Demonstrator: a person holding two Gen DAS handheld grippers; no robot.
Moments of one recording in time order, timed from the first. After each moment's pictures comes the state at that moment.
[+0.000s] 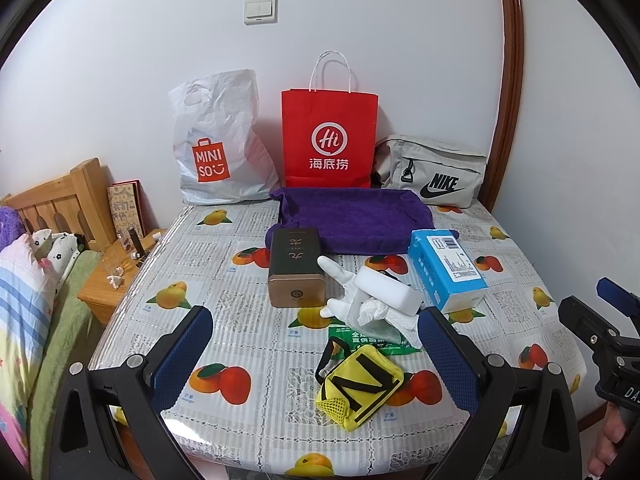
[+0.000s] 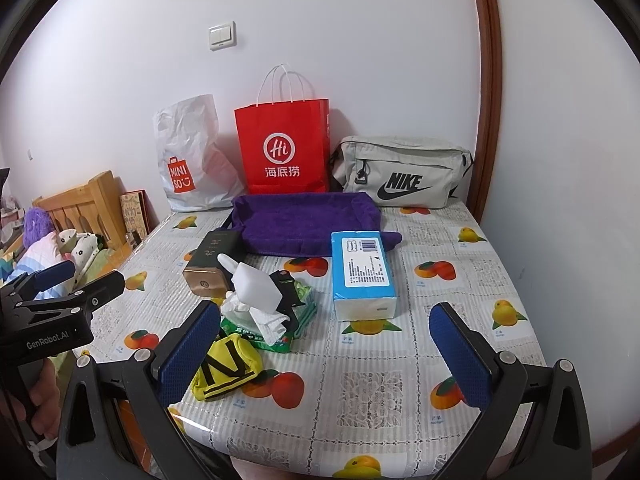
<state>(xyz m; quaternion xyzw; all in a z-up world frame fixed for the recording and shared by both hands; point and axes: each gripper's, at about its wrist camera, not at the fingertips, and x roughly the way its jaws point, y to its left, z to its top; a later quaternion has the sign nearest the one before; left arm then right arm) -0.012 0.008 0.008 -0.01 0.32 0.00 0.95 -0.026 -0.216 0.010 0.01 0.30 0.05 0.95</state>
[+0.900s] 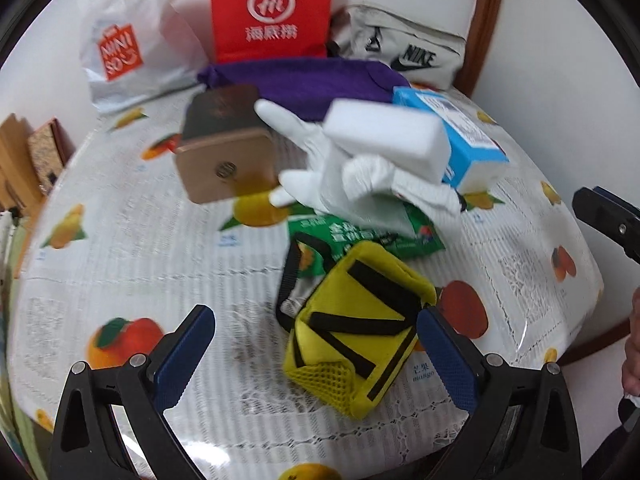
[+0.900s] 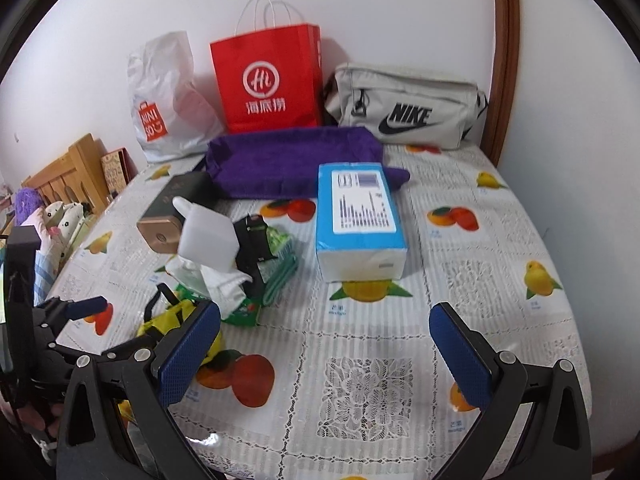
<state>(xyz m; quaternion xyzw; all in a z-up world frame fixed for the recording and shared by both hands) 0.059 -0.006 -0.144 0.01 0.47 -0.10 0.88 0.046 -0.225 -0.086 0.01 0.39 0.06 0.92</state>
